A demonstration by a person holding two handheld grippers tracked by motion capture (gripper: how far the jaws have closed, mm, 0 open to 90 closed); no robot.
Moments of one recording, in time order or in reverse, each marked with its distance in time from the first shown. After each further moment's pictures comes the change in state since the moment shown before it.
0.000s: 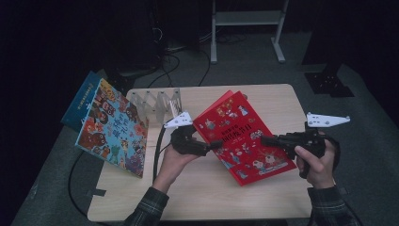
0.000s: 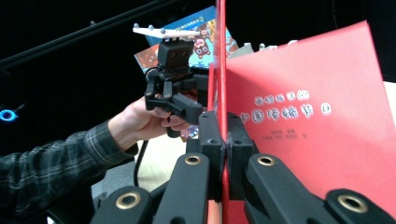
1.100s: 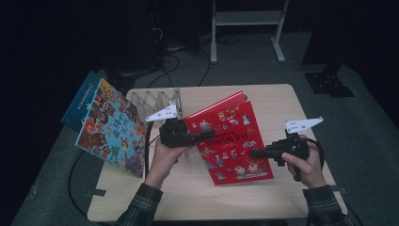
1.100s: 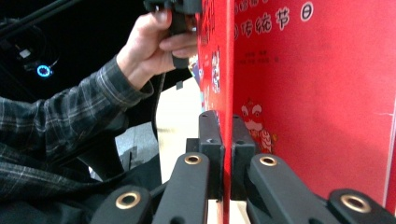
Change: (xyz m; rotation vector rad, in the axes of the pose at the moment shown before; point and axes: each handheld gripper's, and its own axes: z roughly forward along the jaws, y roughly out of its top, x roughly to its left) left arm 0.002 0.023 -0.027 -0.053 -0.122 -0.001; right arm -0.018 -0.022 0.030 0.202 0.121 0.002
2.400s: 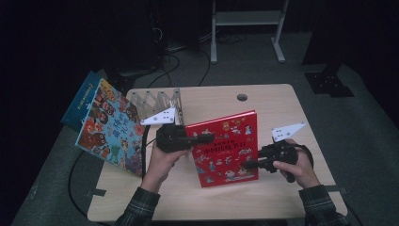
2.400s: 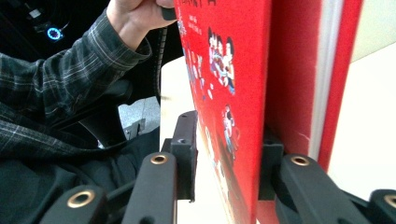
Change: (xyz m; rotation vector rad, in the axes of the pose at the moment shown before) left arm -0.018 0.005 -0.009 0.025 -0.099 0.062; right arm -0.015 -0.018 0.027 0.098 0.075 -0.065
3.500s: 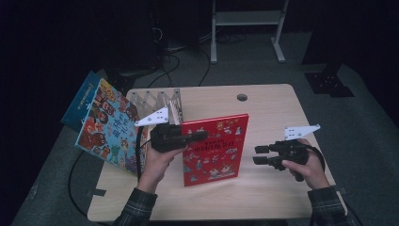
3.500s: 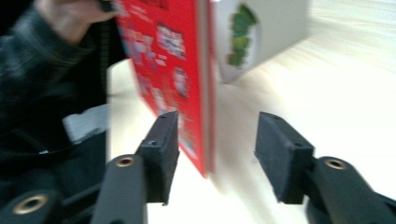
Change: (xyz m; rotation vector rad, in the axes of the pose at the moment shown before) left arm -0.001 0.000 -0.014 -0.006 0.107 -0.009; right arm -0.012 -0.021 -0.028 -0.029 -0.235 0.023
